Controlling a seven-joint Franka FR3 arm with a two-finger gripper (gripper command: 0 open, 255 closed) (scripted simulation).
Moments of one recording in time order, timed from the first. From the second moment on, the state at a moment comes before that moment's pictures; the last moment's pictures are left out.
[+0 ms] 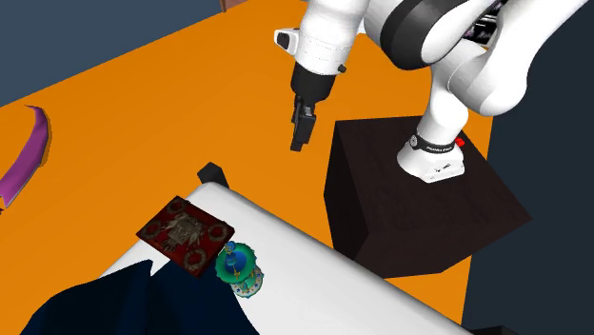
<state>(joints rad) 0.08 -0.42 0.19 -2.55 0.05 2.38 0.34</state>
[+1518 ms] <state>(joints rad) 0.23 0.42 0.21 -2.09 -0.41 2.86 0.99</state>
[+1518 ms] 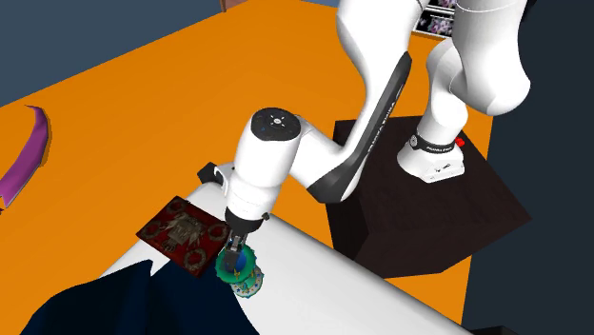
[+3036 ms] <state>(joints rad) 0.26 0.52 0.17 -2.02 -0.44 2.90 1.02</state>
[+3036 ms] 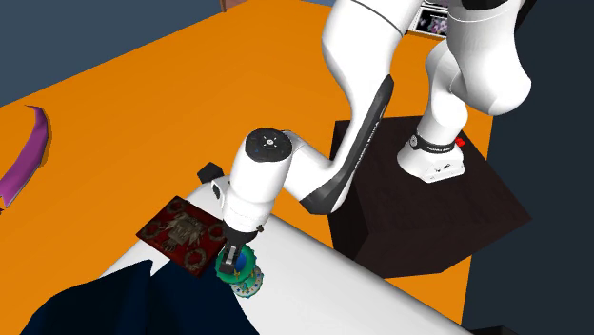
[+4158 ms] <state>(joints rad) 0.18 0.36 0.27 -2.03 -0.33 2.74 0.92</state>
